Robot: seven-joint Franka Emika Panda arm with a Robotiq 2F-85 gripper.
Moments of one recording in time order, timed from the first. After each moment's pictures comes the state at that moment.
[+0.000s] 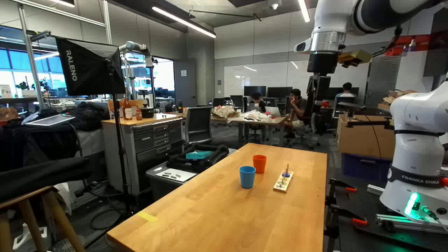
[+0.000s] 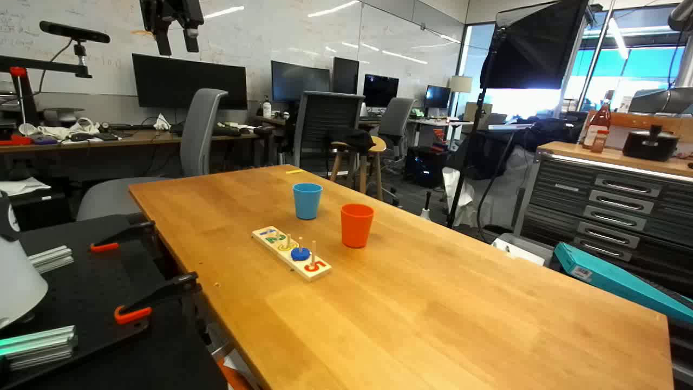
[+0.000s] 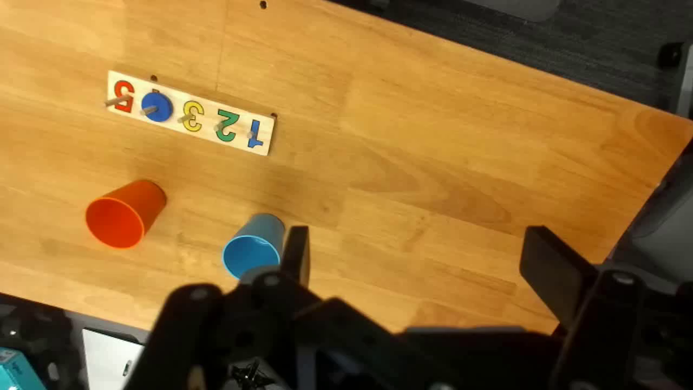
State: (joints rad) arm 0.23 -0.75 0.28 -2.57 0.09 1.93 0.11
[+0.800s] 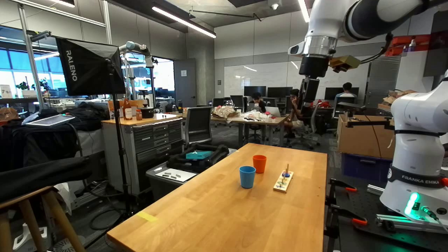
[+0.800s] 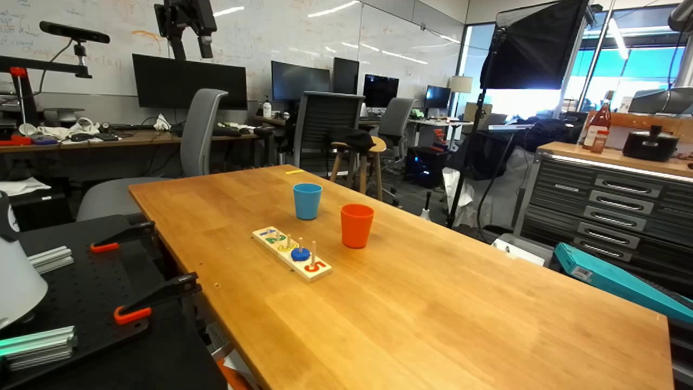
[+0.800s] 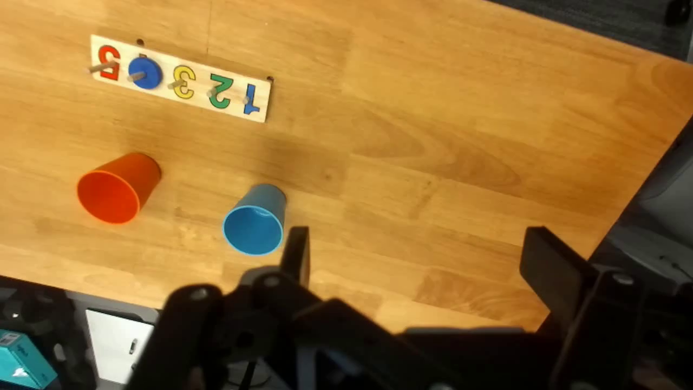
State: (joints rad) arm 0.20 -0.70 0.27 -2.58 0.08 2.06 0.12
